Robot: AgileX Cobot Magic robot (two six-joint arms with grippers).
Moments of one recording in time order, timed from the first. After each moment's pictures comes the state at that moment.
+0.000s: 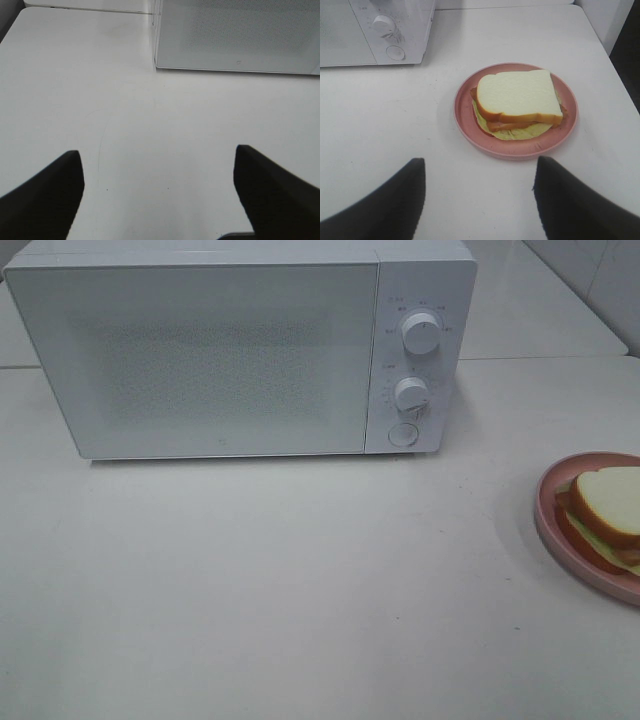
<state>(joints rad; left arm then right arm) 0.03 0.00 -0.49 -0.12 1.04 0.00 0.12 0.00 -0.51 -0.11 1.04 0.14</state>
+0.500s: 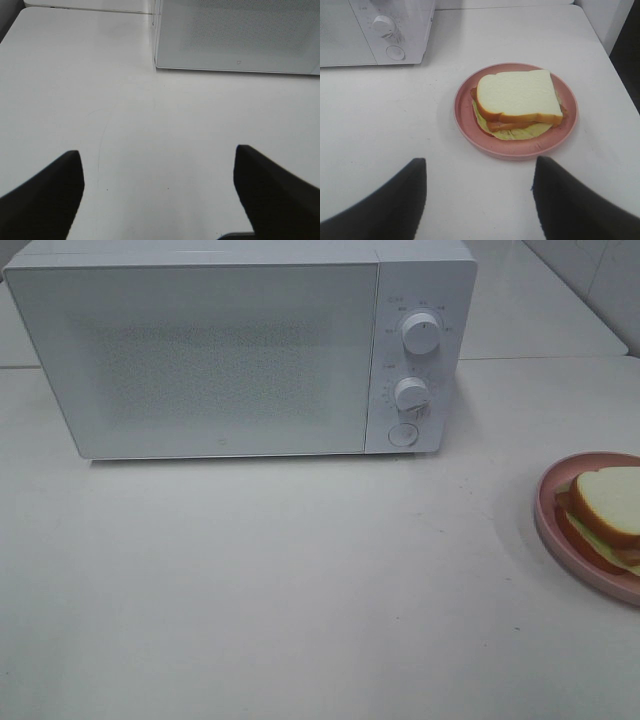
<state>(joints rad) 0.03 0.00 -0.49 -0.12 1.04 0.00 0.12 0.00 -0.51 -0.11 1.04 0.14</state>
